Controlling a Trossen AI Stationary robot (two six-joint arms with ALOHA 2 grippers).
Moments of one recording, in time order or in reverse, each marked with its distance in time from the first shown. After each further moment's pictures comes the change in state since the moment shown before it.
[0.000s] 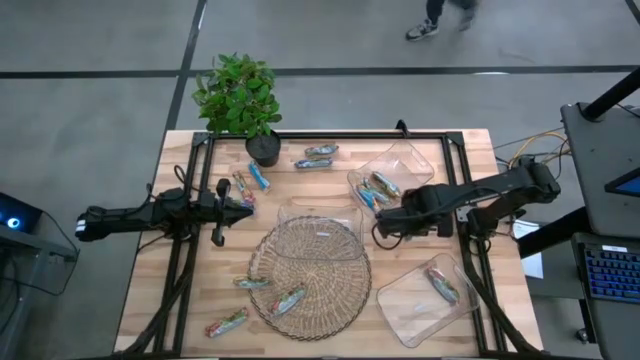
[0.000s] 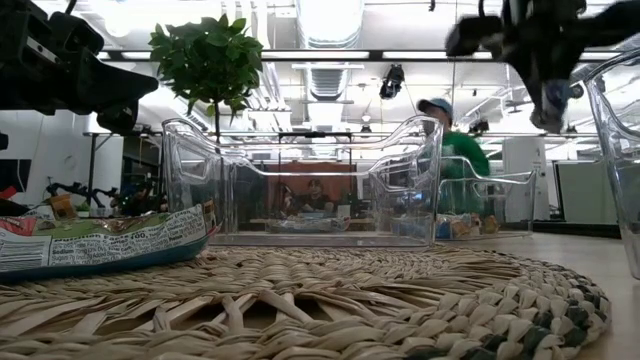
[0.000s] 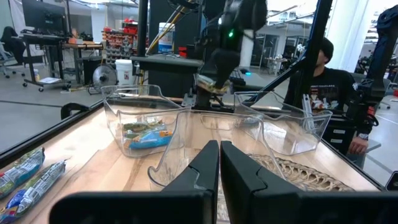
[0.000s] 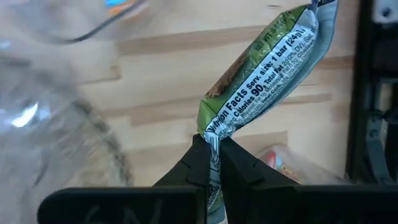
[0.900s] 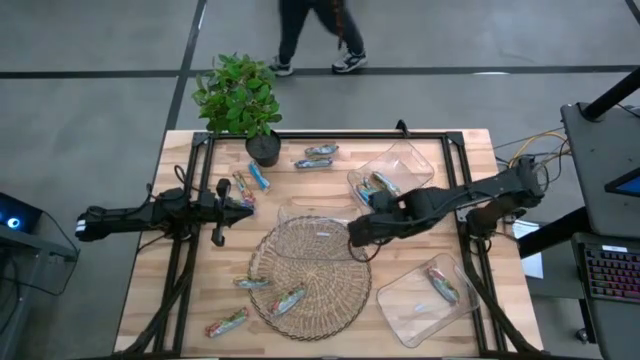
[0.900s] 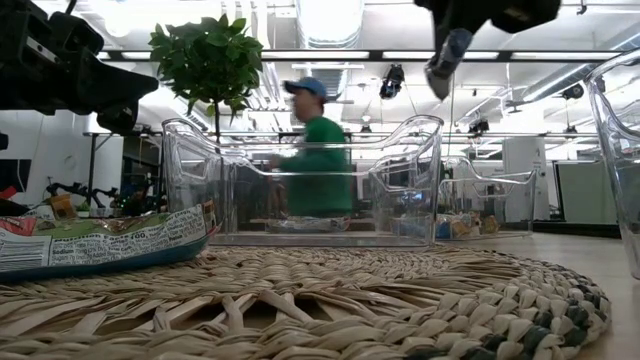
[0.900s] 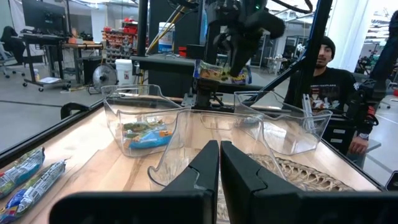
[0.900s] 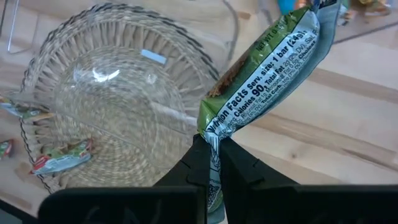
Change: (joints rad) left arm 0.000 0.000 0.000 0.000 0.000 0.000; right arm 0.052 0.152 0.288 0.175 0.151 -0.351
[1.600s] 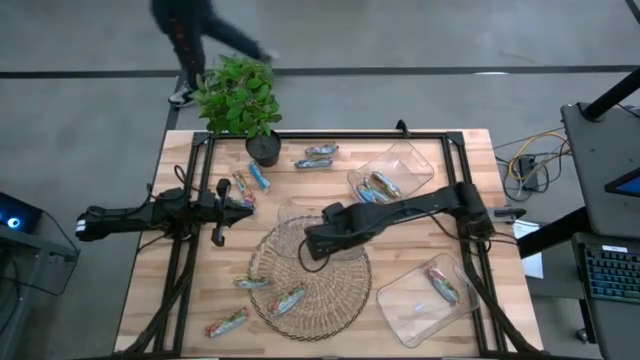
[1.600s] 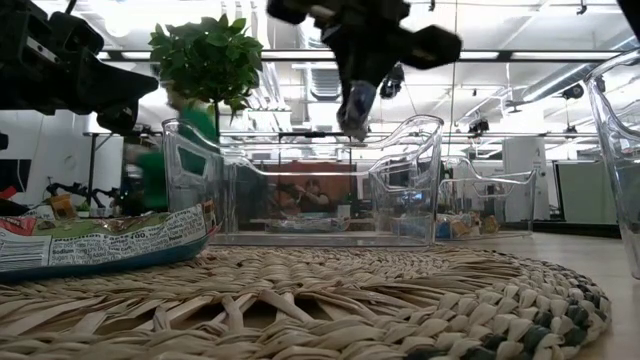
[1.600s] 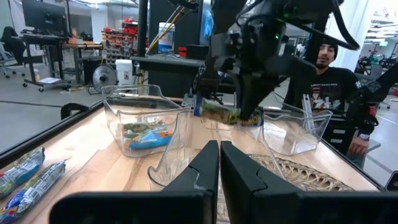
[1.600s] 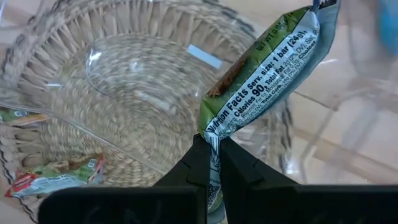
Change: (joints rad) left arm 0.000 0.000 0.000 0.000 0.000 0.000; right arm -0.047 0.444 0.388 -0.019 -0.044 -0.162
